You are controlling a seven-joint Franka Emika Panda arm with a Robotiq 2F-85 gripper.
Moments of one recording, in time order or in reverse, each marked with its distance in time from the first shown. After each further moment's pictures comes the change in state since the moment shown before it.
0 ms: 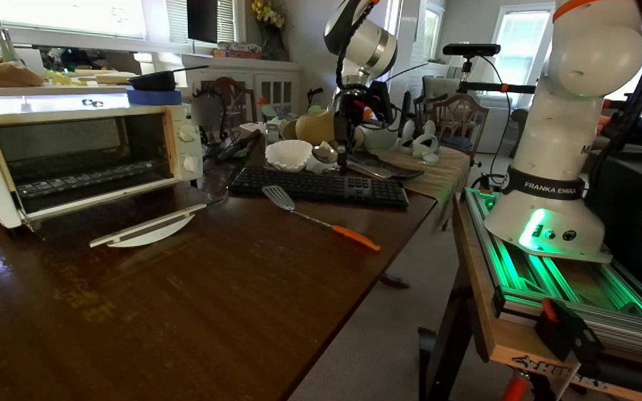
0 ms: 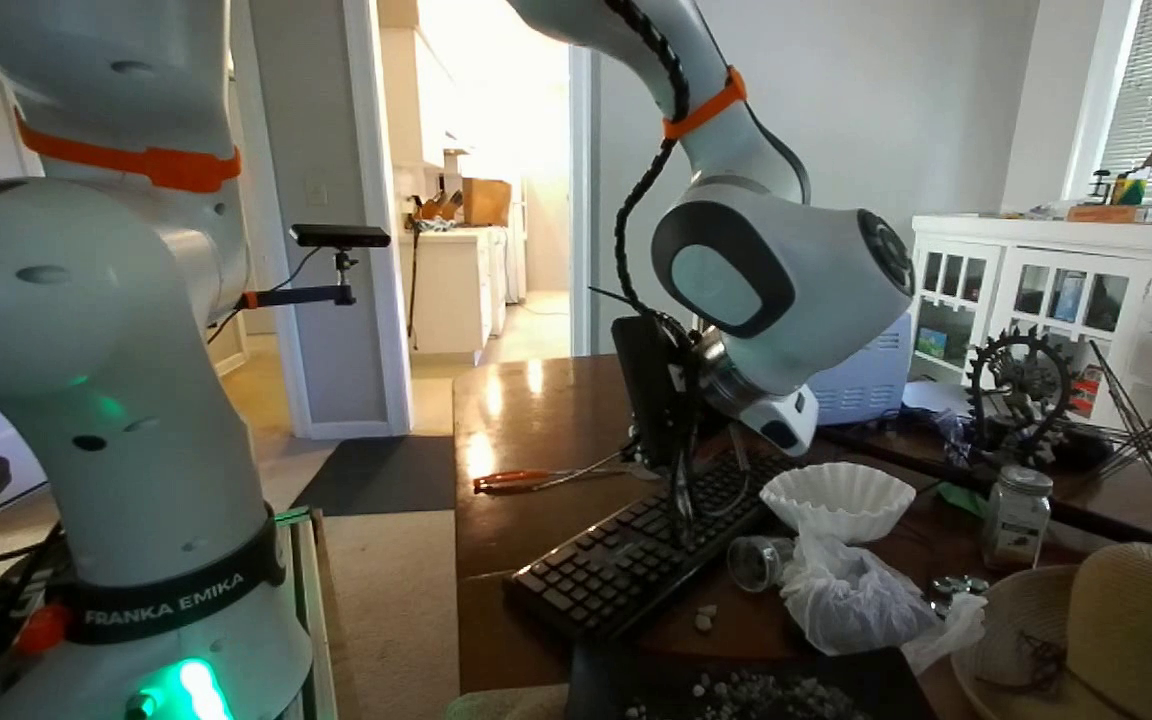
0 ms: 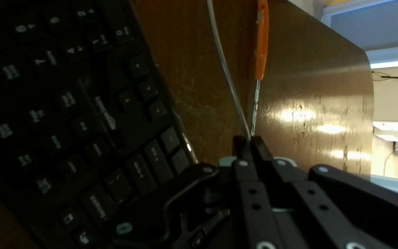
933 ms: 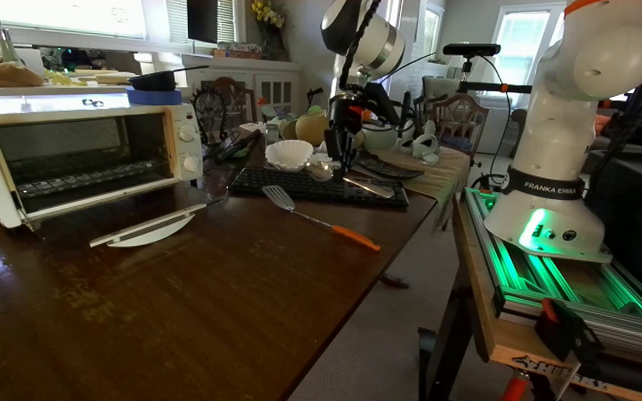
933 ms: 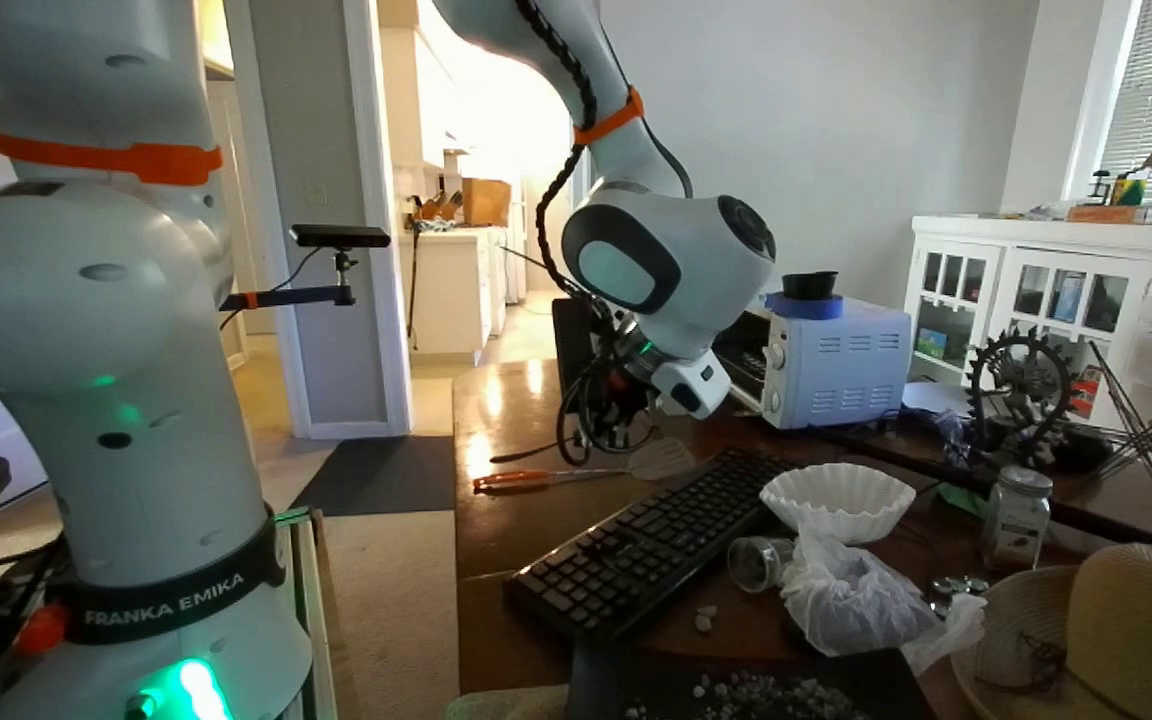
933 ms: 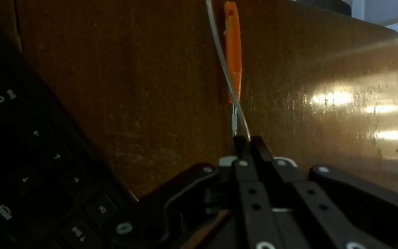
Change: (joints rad) arm 0.156 -0.098 0.098 -0.147 0.085 0.220 0.263
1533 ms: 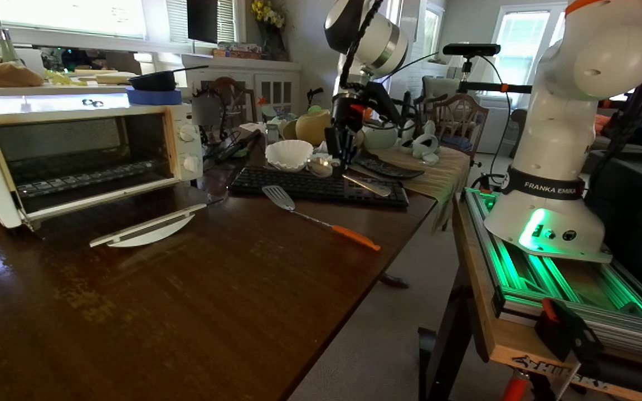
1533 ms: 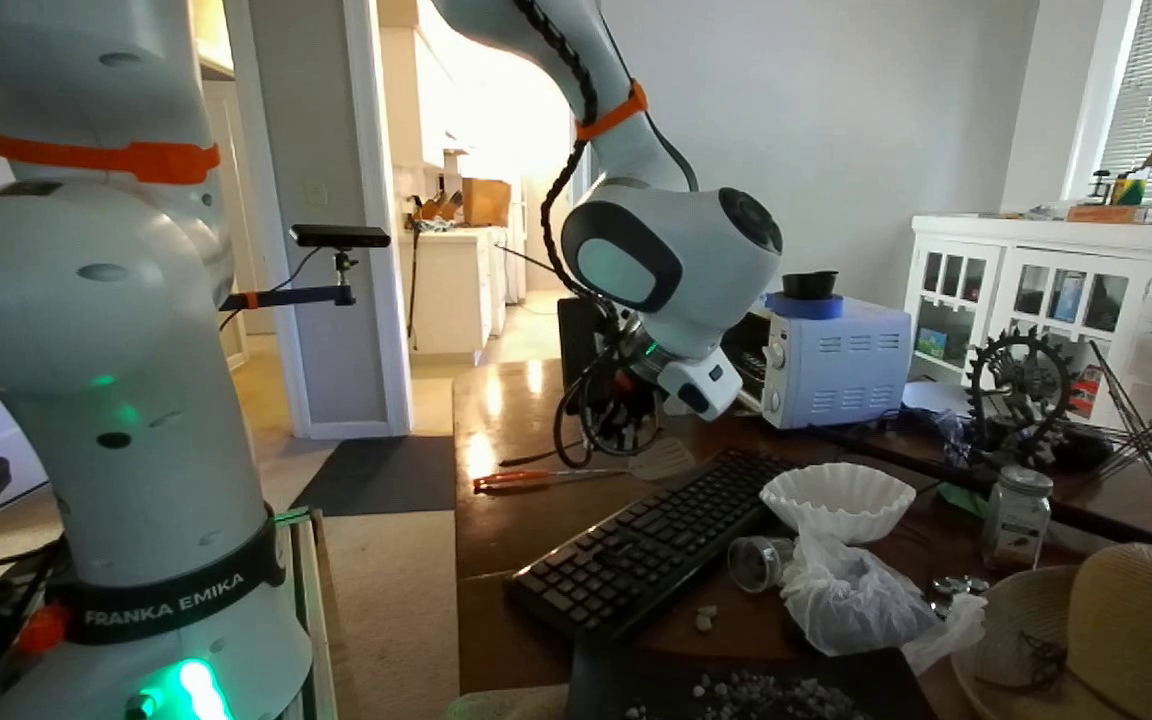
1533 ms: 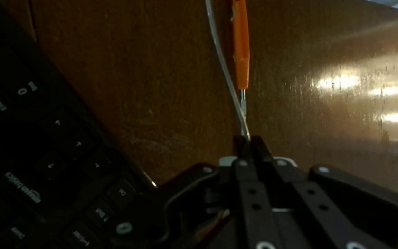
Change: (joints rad) arm -0.004 -0.018 -0.026 -0.013 0.008 0.029 0.008
